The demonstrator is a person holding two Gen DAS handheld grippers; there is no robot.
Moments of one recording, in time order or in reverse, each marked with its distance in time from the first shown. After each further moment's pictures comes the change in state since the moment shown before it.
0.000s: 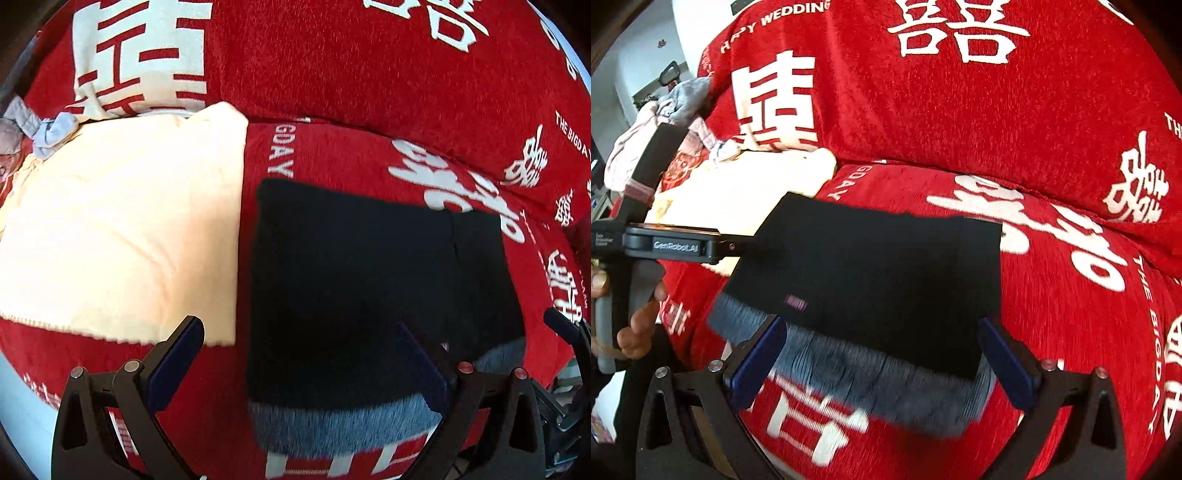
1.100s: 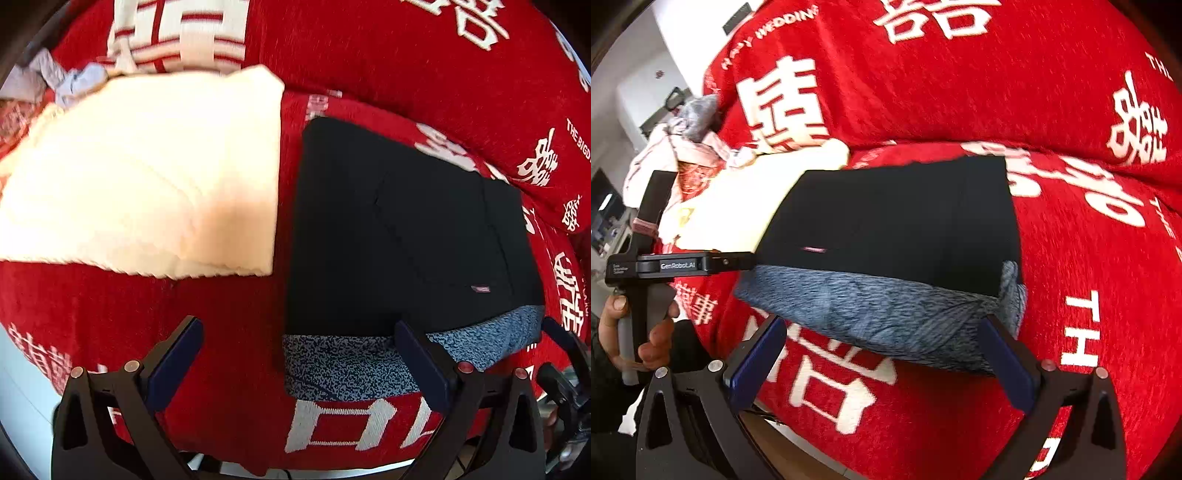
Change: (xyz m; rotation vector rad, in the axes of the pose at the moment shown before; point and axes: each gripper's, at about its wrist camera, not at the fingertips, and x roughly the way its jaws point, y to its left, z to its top) left arm 0.013 0.036 -0.050 -0.092 0.030 -0.004; right arm 0.010 -0.020 -0.044 0.128 0.011 0.109
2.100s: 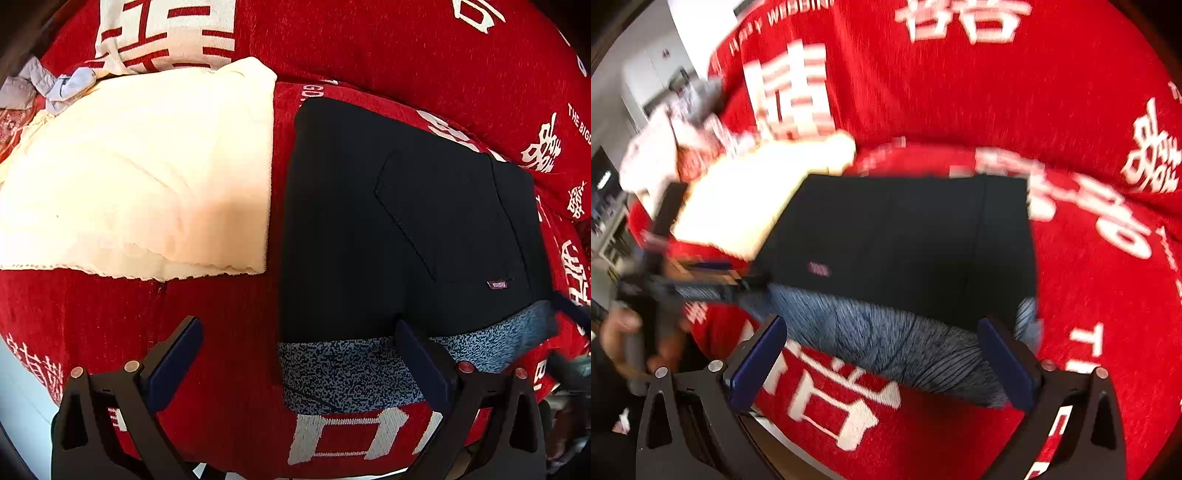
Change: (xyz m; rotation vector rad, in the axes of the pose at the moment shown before) left arm 0.012 -0.008 -0.002 0.041 0.008 0.016; right arm 0.027 0.018 0.020 -0.099 0.071 -0.042
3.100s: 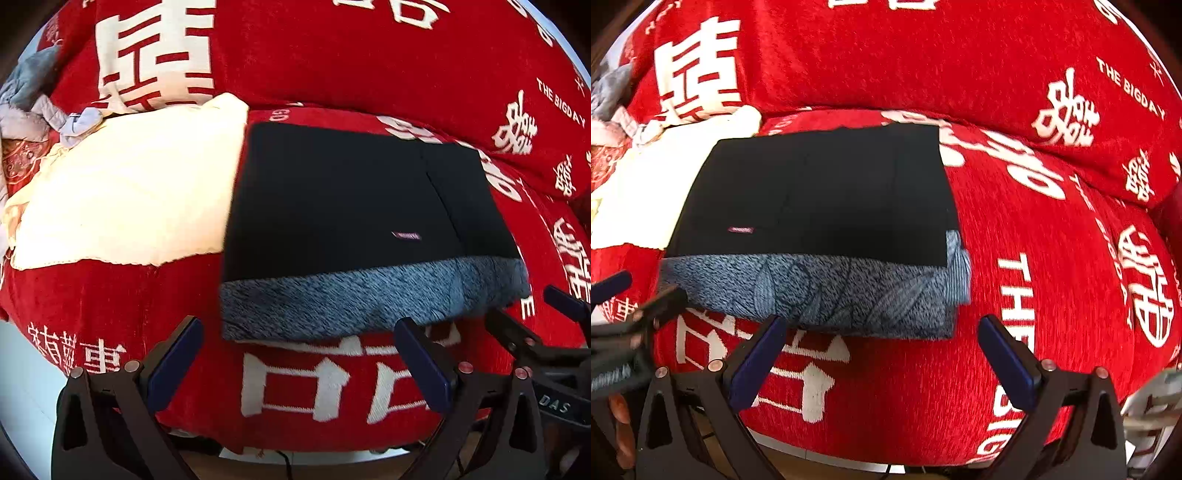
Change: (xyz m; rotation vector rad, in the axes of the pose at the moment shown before) left arm -0.051 -0.065 -0.039 0.084 -0.094 0.070; right arm -0.026 0.007 -0.014 0.167 0.096 -0.360
